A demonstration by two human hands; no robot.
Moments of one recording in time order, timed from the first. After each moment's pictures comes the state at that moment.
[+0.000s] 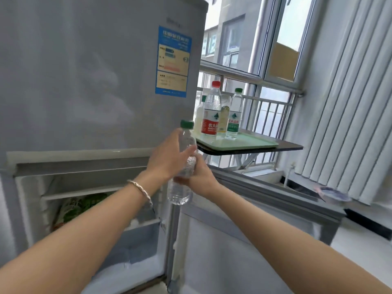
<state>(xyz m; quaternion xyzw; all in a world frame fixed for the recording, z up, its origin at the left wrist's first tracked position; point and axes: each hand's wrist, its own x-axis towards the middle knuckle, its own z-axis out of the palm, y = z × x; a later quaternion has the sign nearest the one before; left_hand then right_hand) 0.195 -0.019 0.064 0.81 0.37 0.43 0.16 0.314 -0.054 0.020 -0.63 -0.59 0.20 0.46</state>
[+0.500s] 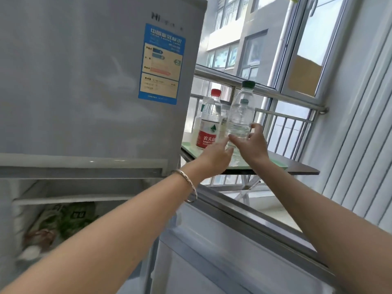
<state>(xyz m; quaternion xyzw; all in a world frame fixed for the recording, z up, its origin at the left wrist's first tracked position) 0.353 -0.003 0.107 0.84 0.30 0.34 0.30 0.489 -0.013 0.124 -0.64 -0.53 -0.04 0.55</state>
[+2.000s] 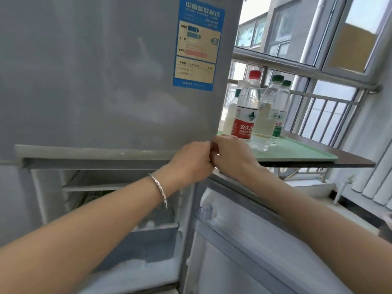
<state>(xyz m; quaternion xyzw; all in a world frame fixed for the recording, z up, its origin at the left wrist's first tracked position) 0.236 0.032 0.070 0.86 0.41 0.30 0.02 0.366 0.011 0.086 -0.60 -0.73 -0.20 0.25</state>
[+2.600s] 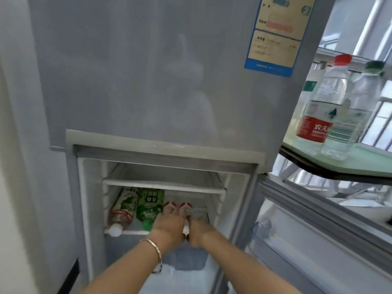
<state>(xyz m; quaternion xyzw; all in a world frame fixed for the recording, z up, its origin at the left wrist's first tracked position) 0.115 0.116 -0.154 0.80 0.60 -0.01 0.05 0.231 0.131 -0.170 -0.67 -0.73 0.16 -0.03</state>
